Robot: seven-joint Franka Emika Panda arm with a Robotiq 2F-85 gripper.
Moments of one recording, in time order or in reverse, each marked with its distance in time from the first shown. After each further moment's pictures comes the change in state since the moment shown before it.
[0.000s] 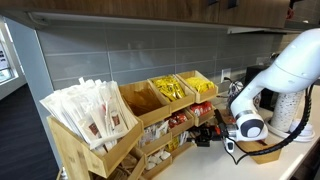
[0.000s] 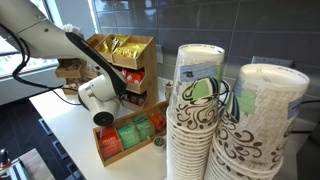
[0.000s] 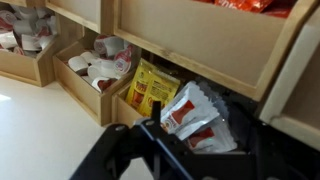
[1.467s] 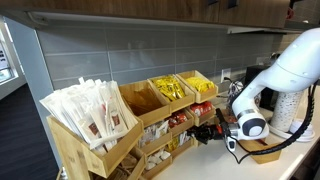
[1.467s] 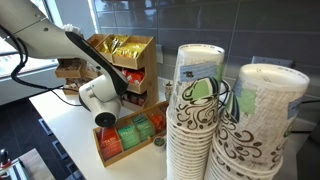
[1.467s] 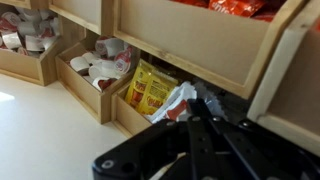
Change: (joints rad) arm -0.012 -0.004 -0.015 0.000 -0.037 -0.022 0.006
